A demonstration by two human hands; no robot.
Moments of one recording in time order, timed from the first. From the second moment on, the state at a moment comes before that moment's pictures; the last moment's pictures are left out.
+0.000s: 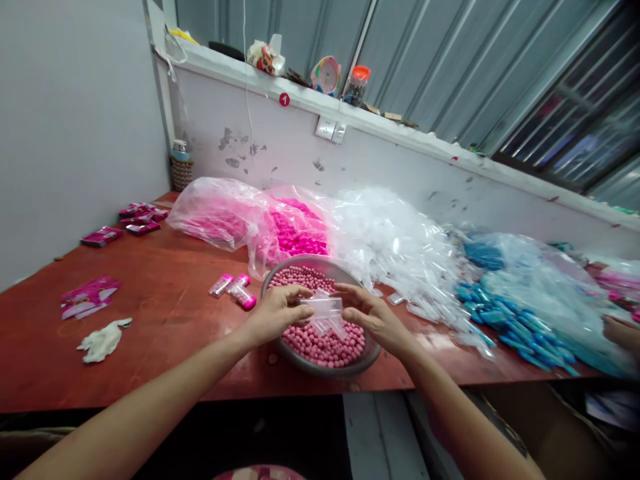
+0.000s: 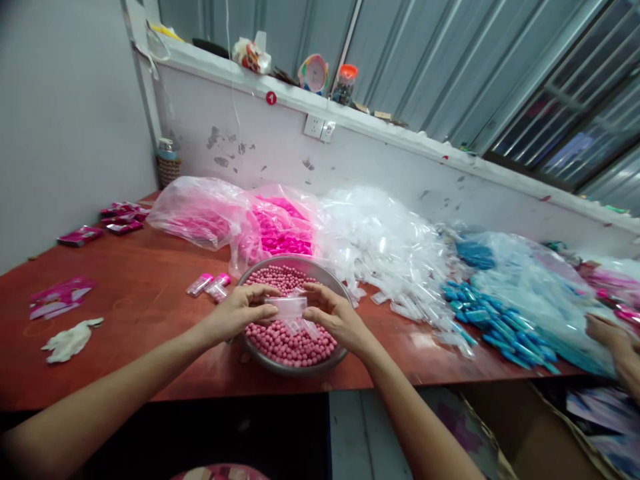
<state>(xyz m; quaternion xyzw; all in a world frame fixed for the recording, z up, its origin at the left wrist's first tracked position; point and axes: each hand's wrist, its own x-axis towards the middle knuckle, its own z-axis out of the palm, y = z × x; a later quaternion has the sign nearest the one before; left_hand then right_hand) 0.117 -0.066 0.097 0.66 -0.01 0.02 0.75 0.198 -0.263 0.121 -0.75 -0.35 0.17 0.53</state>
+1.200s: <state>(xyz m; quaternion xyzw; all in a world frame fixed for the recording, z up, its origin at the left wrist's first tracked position) 0.208 -0.106 0.071 0.95 -0.21 0.01 0.22 0.224 -0.286 0.098 -0.89 -0.21 0.16 0.38</state>
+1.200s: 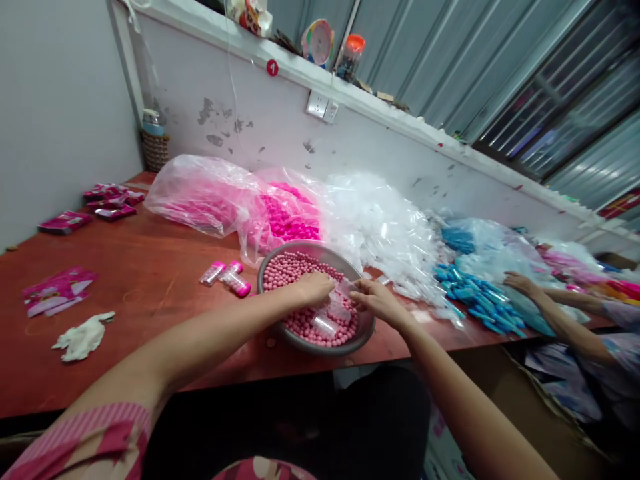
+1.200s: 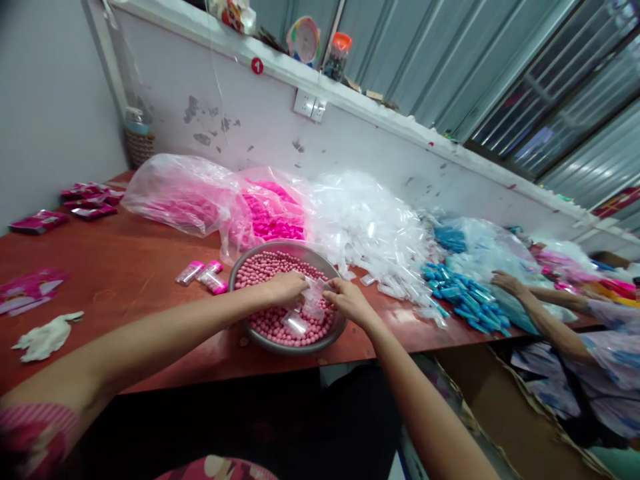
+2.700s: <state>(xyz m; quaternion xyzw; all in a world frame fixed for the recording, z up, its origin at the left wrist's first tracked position) 0.154 -0.057 0.074 0.87 -0.05 0.12 0.48 0.317 -0.230 0.084 -0.90 -0.44 0.03 -0.02</state>
